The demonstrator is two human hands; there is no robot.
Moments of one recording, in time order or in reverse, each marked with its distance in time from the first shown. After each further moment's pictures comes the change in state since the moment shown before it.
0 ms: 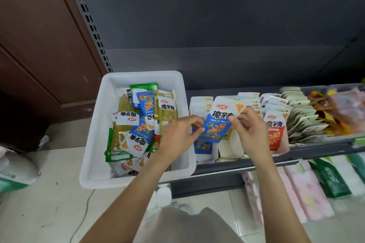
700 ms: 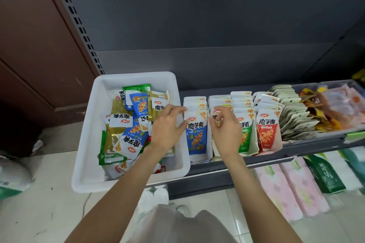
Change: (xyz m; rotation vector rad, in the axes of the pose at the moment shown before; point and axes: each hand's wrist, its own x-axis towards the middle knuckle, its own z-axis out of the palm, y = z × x) left_hand 0.018 -0.031 0.010 0.293 0.086 -0.109; right_hand 0.010 0.034 0.042 -0.562 0.217 -0.048
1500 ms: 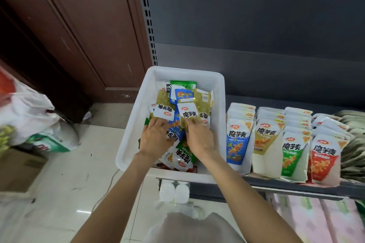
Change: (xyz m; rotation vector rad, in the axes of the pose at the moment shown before) left_hand -0.059 -0.097 -0.060 0.423 -0.190 -0.319; right_hand -0.030 -0.096 0.114 -0.306 -0.710 -0.382
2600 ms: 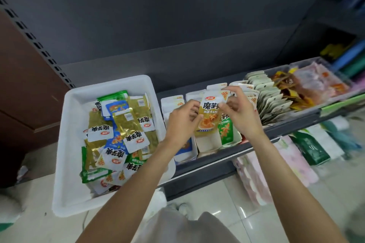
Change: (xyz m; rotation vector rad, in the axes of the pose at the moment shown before) left_hand 0.018 0.213 -0.011 -0.757 -0.033 0.436; right_hand -0.121 0.176 -0.124 0.808 0.566 0.236
